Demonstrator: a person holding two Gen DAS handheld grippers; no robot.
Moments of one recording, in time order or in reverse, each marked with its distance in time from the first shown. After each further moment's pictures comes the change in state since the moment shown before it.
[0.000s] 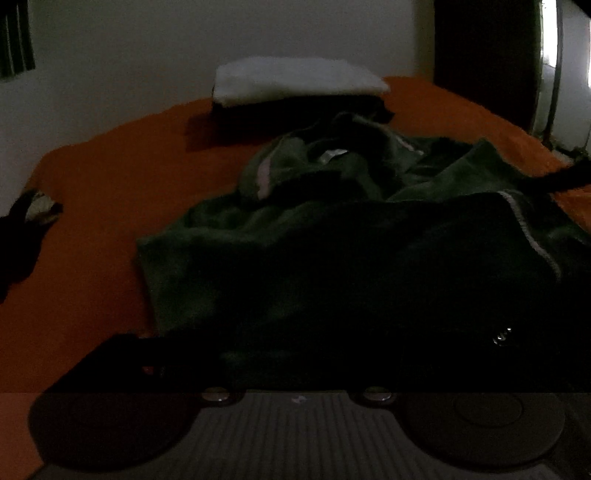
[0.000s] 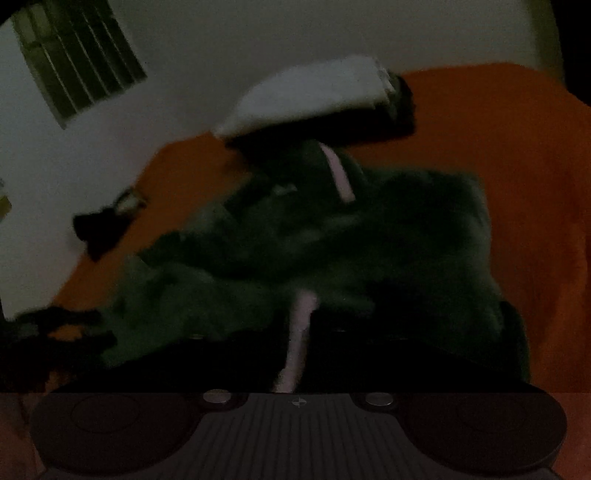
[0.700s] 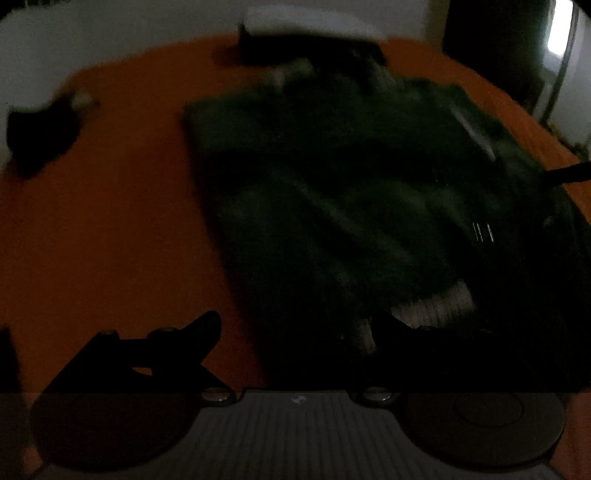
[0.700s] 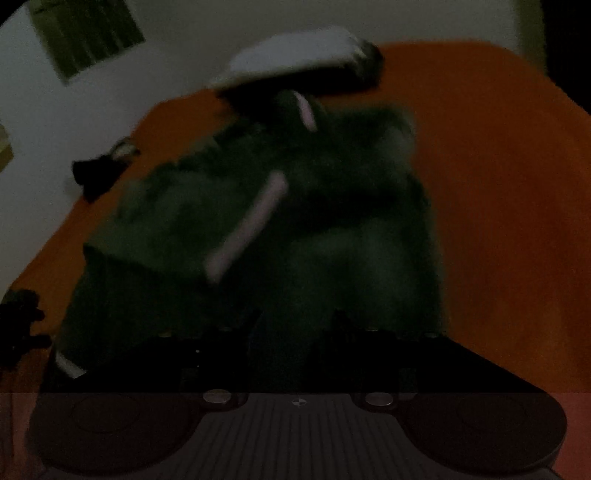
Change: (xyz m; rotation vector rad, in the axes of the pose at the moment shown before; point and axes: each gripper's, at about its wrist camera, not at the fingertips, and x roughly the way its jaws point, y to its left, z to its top) left arm -0.111 -0.005 -0.131 -0.117 0.213 -0.070; right arm -0.101 -0.031 -0.111 -0.009 0.133 -0.073
